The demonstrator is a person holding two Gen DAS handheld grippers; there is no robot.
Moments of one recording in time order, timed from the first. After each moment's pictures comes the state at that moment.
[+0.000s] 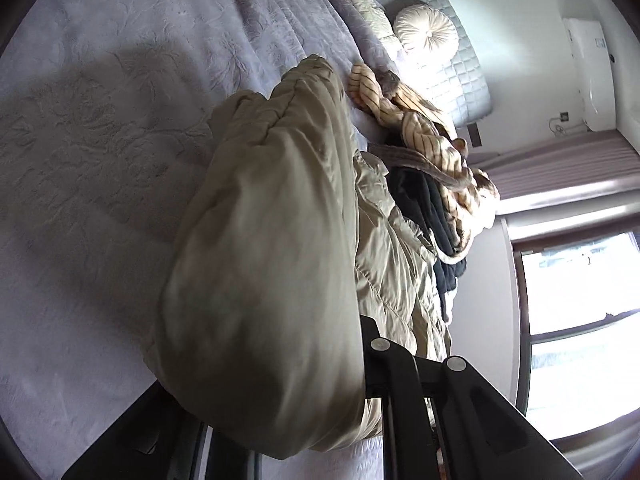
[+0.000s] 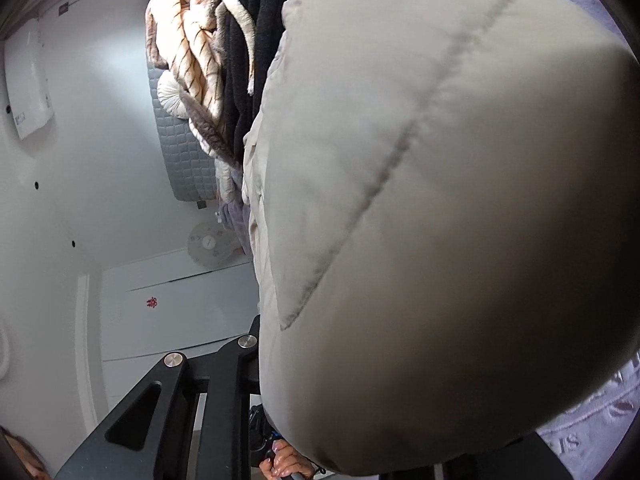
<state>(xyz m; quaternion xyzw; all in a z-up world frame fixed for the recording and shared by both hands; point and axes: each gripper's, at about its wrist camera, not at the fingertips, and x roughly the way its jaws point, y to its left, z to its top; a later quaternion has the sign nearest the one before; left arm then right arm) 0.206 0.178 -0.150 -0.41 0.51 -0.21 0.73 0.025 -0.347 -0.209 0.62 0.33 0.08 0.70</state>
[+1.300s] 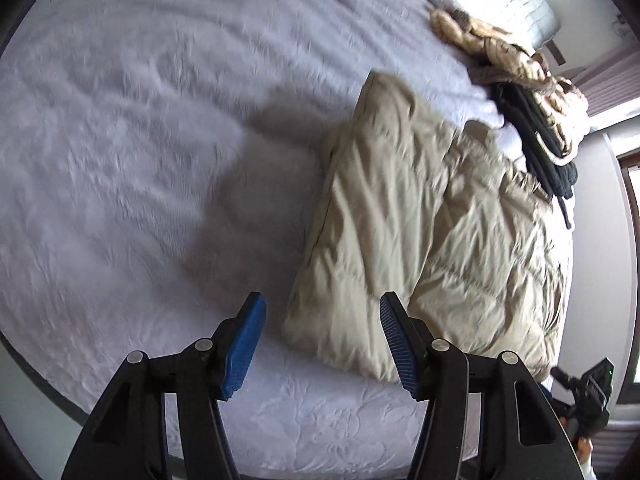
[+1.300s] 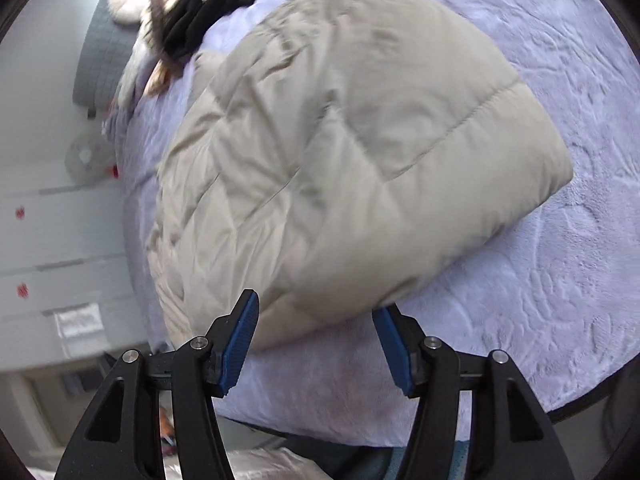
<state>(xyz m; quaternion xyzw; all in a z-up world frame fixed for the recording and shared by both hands) 0.083 0.253 -0.109 -0.19 0.62 -0.08 0.76 -0.137 -0.271 -0.174 0.40 0.53 -0.03 0.75</state>
